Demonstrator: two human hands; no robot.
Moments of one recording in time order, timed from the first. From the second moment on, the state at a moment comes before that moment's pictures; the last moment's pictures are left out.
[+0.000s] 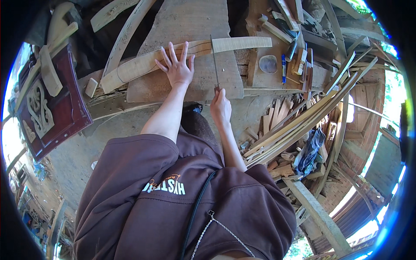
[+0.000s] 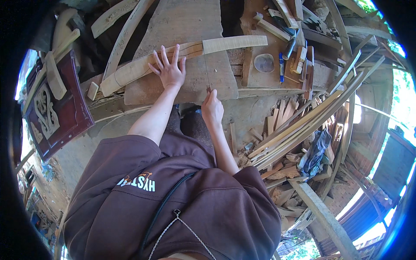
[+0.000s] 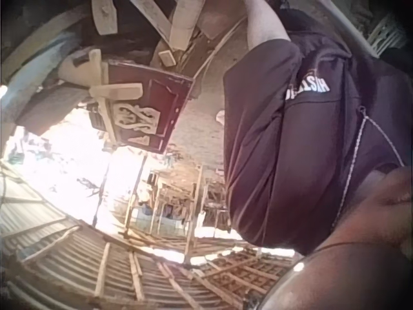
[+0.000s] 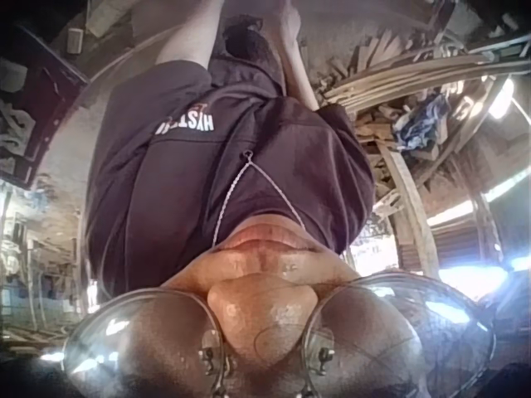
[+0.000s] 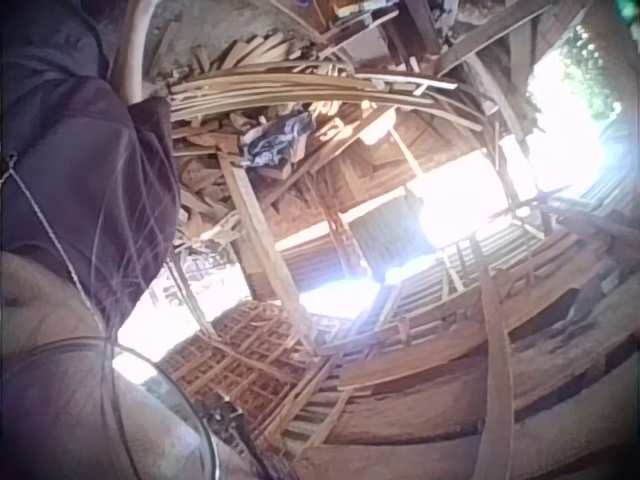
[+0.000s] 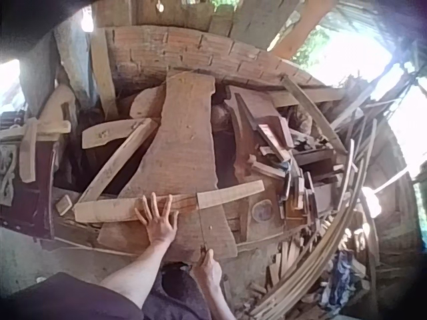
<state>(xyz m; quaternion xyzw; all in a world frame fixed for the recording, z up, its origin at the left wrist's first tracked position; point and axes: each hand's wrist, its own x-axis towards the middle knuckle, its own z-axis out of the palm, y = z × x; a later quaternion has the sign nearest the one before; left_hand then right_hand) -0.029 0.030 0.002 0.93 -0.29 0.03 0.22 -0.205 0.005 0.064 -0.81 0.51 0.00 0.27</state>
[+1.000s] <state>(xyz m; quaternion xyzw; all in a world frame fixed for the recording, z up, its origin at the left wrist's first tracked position) -0.028 0.031 0.001 0.93 -0.29 0.02 0.22 -0.215 0.012 0.074 -0.81 0.52 0.01 0.28</state>
